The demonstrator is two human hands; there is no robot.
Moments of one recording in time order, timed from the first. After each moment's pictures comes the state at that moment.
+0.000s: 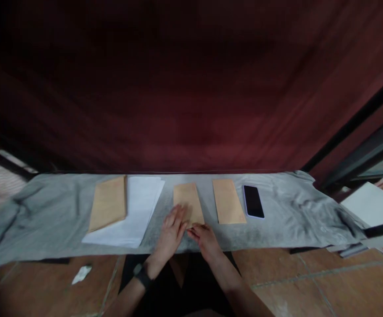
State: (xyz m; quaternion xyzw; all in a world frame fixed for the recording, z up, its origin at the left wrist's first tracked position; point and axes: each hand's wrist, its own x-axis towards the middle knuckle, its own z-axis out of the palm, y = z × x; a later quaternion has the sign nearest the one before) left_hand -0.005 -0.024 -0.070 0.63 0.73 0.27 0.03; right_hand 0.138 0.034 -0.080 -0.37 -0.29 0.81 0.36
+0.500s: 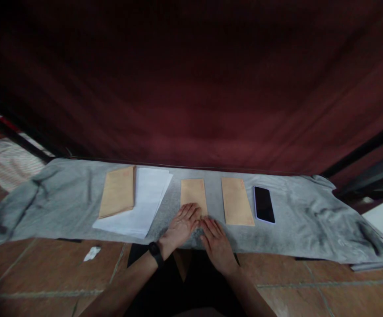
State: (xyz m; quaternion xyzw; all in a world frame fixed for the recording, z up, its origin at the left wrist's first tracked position) left_hand -0.006 -0.003 -0.077 0.73 0.67 0.10 -0.01; right_hand 0.195 0.037 -0.090 -0.29 -0.91 0.22 0.22
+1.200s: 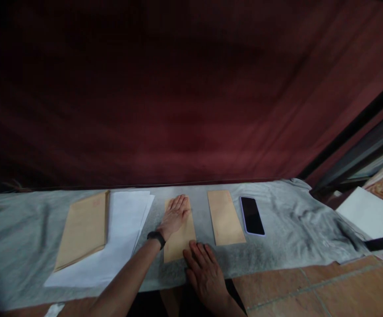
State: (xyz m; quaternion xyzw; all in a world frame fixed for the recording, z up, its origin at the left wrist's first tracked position) left_hand -0.053 0.123 -0.098 0.70 0.70 0.13 -0.02; right_hand 0.187 0.032 -0.088 -0.27 -0.94 0.10 0.17
